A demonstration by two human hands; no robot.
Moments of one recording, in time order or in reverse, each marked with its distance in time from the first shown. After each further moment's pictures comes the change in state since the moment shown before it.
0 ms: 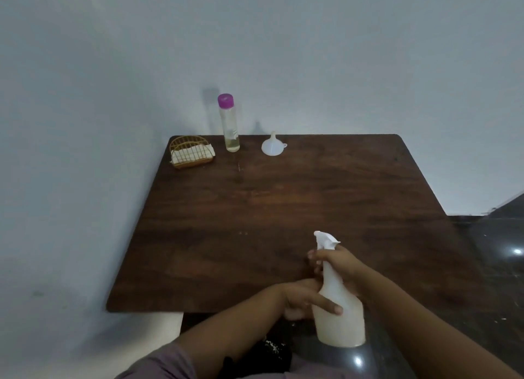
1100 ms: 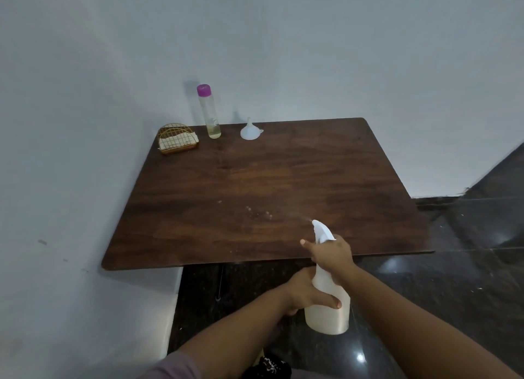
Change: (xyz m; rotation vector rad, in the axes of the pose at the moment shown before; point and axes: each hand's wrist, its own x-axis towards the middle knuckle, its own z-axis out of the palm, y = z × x) left_hand -0.004 -0.036 0.134 0.097 0.205 0.056; right_hand -0.094 0.081 -0.020 -0.091 0.433 0.055
